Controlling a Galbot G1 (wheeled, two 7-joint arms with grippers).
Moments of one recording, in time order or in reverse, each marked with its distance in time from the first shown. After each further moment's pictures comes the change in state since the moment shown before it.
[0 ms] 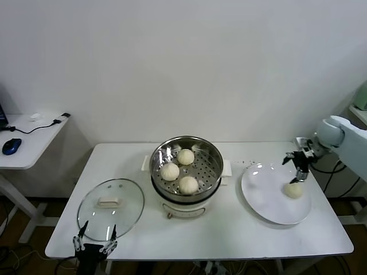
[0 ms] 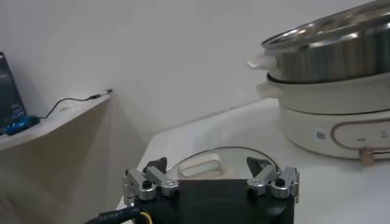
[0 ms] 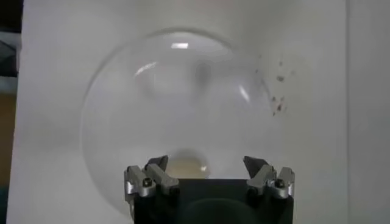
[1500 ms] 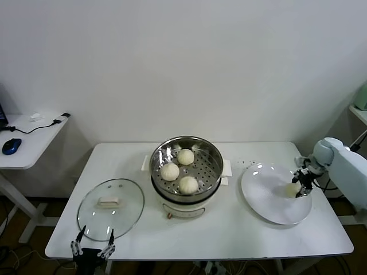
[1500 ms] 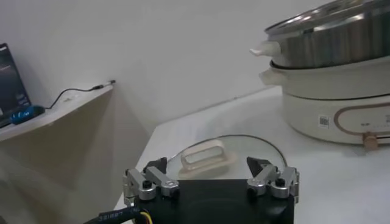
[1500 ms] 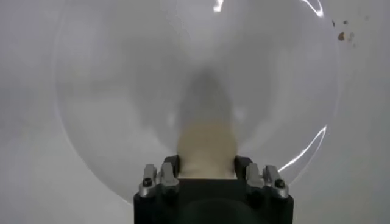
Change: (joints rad) left arm 0.012 -0.011 -0.015 0.019 0.004 -0.007 -0.003; right arm -0.177 0.165 0.221 -0.281 -0.203 0.038 -0.025
